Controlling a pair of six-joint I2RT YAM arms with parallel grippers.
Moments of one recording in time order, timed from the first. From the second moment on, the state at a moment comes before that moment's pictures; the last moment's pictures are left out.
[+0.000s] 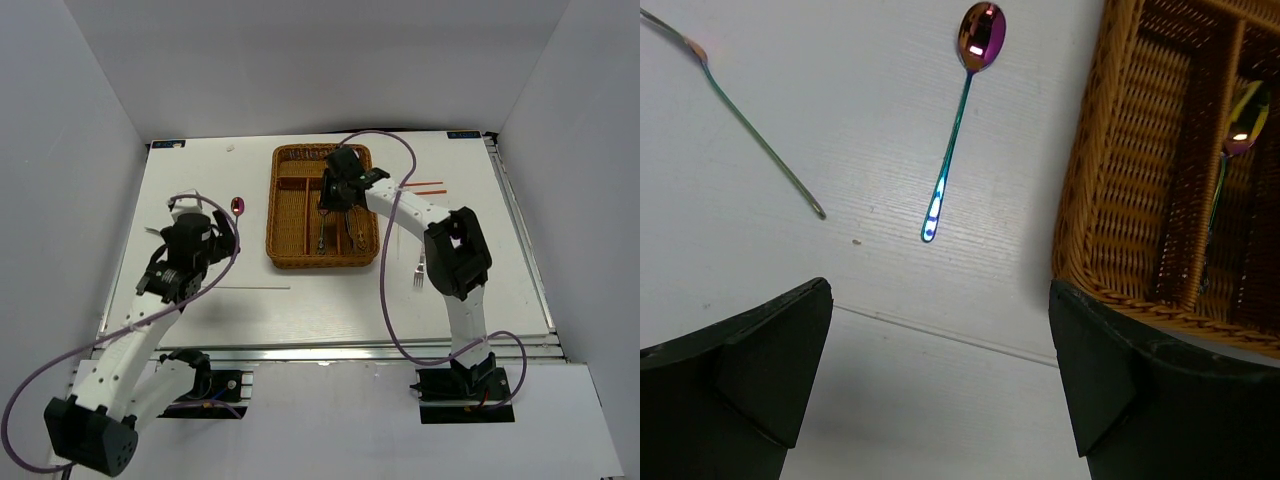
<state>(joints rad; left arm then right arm) -0.31 0.85 0.78 -0.51 -0.38 -0.45 0.64 2.10 1.73 -0.47 0.04 0.60</state>
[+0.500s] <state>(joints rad) -0.23 1.64 1.23 -0.53 -0.26 -0.42 0.64 1.34 1.31 -0.46 -0.02 0.47</state>
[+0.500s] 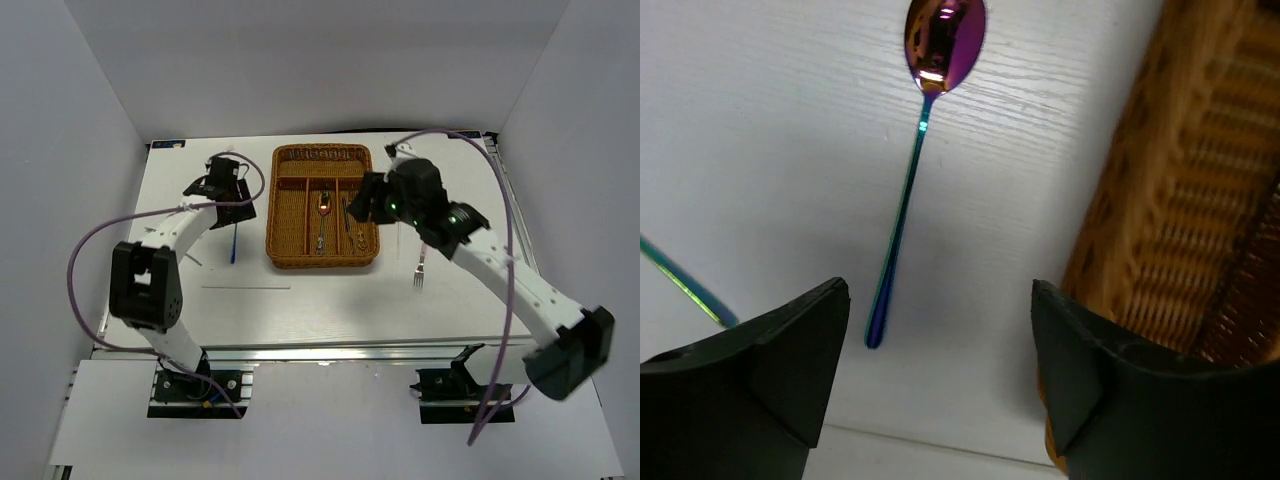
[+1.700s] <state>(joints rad) -0.15 2.05 1.44 -0.54 -0.15 -0.28 0.64 0.83 0.92 -0.50 -0.18 0.44</state>
